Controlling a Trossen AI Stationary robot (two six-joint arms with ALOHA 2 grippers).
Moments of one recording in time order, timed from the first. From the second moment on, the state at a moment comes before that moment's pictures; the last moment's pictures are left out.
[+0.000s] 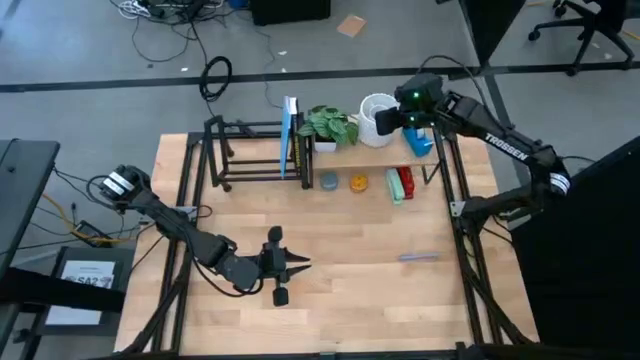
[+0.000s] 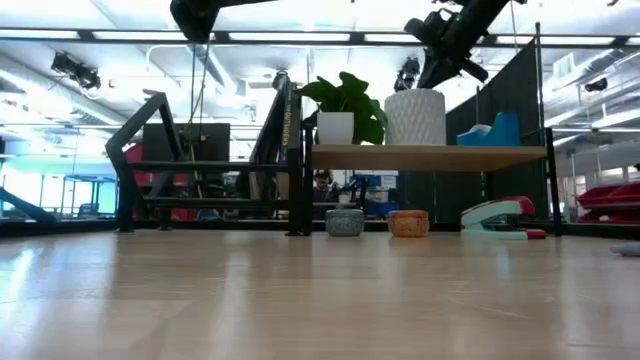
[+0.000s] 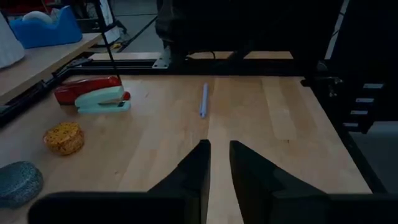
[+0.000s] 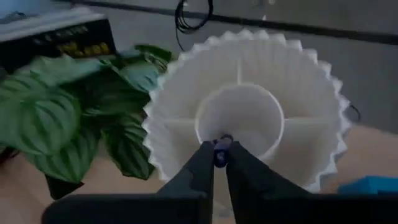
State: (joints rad) left arm -0.59 1.46 0.84 0.30 -0.69 -0.21; right arm -0.66 1.28 1.37 -0.74 0.11 0.44
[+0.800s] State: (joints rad) left arm -0.59 1.46 0.84 0.32 -0.69 -0.19; right arm 0.05 1.38 1.85 -1.19 0.32 0.47
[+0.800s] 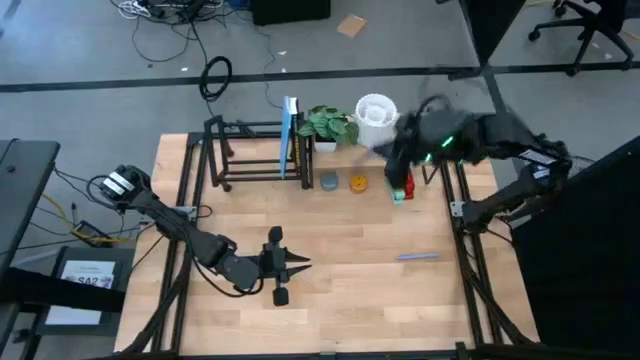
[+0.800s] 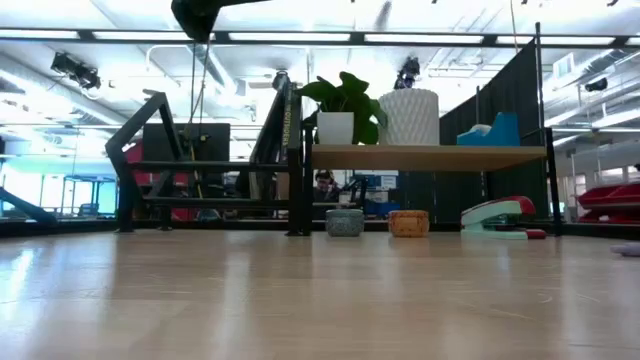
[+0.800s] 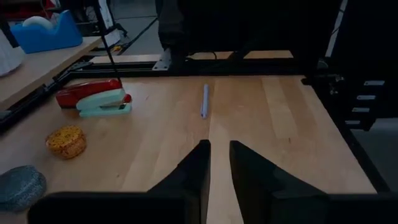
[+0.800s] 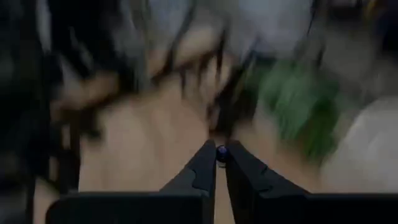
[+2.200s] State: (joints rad) left arm -0.58 1.46 0.84 0.34 -0.68 -0.19; right arm 0.23 2.08 1.54 -1.52 -0.08 0.33
